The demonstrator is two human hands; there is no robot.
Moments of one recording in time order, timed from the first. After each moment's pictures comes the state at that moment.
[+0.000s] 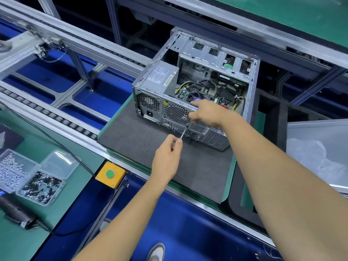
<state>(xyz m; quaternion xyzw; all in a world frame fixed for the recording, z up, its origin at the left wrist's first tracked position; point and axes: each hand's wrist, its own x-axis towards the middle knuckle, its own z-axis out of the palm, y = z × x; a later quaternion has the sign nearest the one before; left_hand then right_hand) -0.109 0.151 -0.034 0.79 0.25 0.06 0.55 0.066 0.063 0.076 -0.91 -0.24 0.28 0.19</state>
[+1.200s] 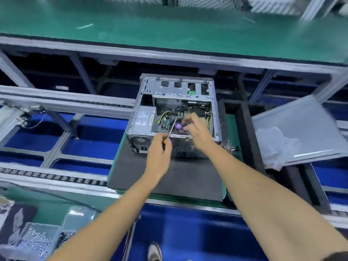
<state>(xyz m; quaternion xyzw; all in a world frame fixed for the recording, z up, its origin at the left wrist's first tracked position) -0.072 0.205 0.067 0.85 0.03 0.13 0.52 0.018 0.046 0.101 -0.85 -0.10 0.06 0.51</state>
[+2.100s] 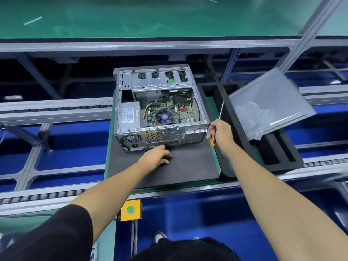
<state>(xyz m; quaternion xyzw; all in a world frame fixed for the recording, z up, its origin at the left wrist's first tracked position) -0.032 0.244 0.007 0.92 -0.29 -0.21 0.19 -0.028 -0.027 0.075 -0.69 0.28 0.00 0.67</state>
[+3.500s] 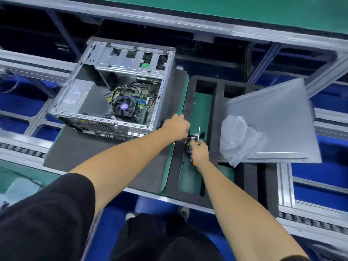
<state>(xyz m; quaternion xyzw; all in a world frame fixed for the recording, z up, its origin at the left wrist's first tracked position) 0.094 -0.054 0.024 0.97 -0.10 -0.23 0.06 0.038 -0.180 -0.060 -0.75 0.25 0.18 0.58</state>
